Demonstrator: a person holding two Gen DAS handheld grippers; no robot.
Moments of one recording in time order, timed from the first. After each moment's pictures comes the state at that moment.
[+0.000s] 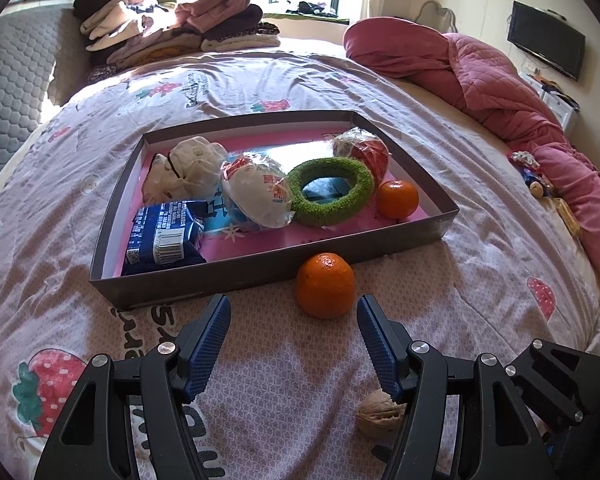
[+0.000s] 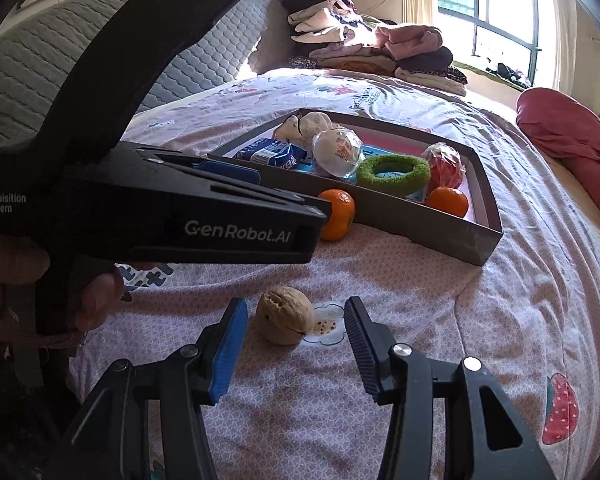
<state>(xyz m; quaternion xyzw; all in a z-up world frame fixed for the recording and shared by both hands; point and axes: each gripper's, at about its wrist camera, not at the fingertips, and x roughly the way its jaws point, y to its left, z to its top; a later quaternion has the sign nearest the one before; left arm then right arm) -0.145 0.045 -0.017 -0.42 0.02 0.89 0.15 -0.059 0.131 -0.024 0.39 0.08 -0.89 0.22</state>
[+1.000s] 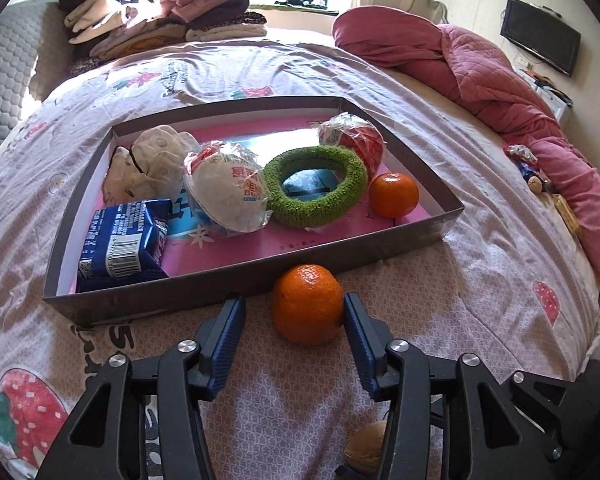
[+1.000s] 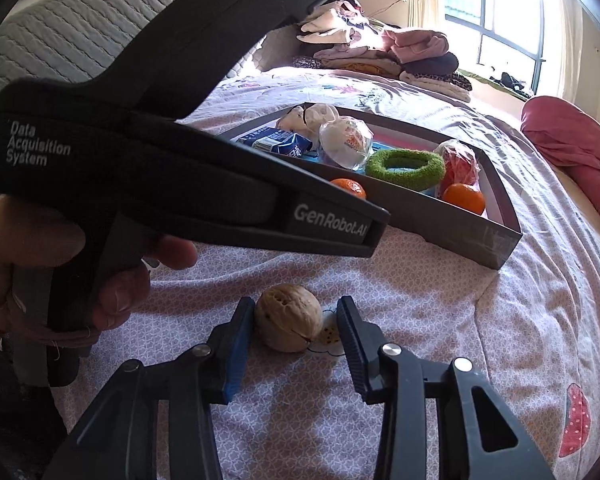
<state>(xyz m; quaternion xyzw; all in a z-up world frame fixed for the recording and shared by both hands) -0.169 0.062 -0.038 -0.44 0.02 0.88 0.17 -0.064 0.123 -0.043 0.37 0.10 -0.90 0.22</state>
